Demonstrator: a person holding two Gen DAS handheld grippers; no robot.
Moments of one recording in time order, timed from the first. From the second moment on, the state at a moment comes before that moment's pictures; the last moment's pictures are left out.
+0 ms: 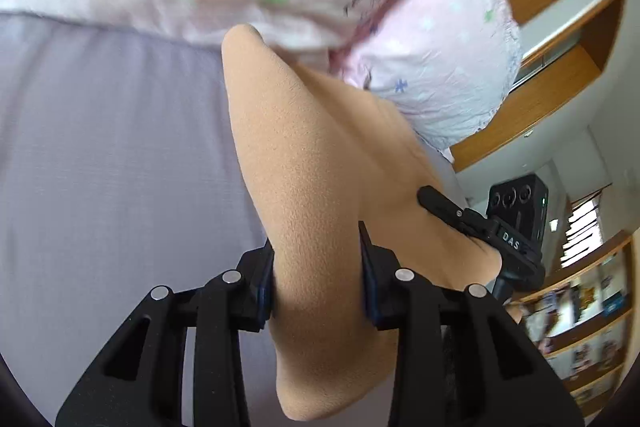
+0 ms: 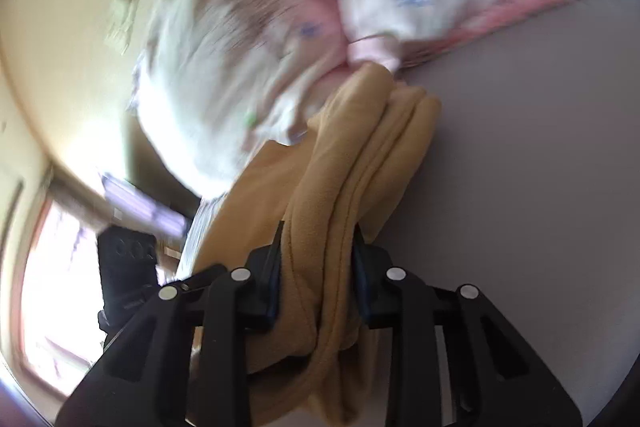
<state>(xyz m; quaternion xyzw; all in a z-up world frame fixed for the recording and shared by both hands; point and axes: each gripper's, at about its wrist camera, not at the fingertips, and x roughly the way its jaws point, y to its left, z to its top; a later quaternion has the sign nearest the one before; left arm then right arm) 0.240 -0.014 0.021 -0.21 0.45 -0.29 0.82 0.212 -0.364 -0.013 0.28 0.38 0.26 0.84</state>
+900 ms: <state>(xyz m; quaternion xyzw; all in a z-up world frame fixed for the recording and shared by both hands) 0.102 -0.007 0.041 -0.03 0.38 -0.18 0.90 0.067 -0.325 0.026 0.19 0.33 0.18 0.91</state>
